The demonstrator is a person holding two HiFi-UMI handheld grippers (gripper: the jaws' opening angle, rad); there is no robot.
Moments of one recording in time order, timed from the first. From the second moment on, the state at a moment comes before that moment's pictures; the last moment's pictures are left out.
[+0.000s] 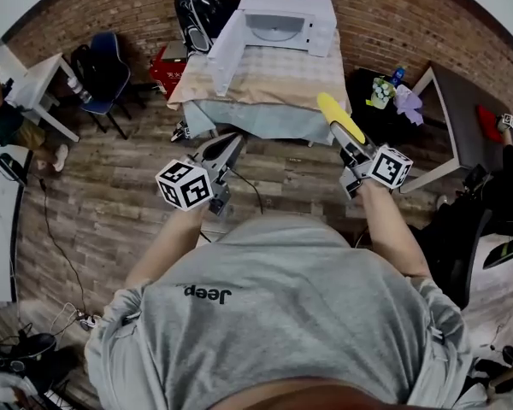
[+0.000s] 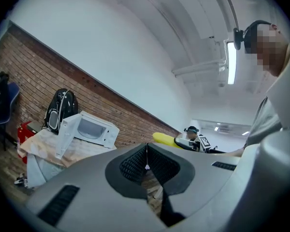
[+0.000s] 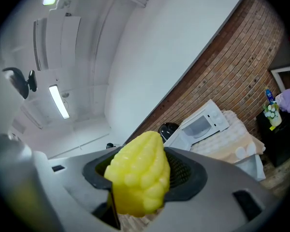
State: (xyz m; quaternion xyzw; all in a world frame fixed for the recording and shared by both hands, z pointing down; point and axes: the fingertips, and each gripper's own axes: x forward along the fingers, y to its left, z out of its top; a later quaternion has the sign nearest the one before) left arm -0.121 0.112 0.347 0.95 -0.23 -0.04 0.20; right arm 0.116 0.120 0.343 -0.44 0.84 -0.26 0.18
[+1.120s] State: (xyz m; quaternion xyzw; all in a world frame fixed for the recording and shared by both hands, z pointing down) left arm -0.177 -0.062 0.377 0.94 -0.24 0.00 0.22; right arm 0.093 -0.054 0.376 -0.43 0.84 -0.29 0.17
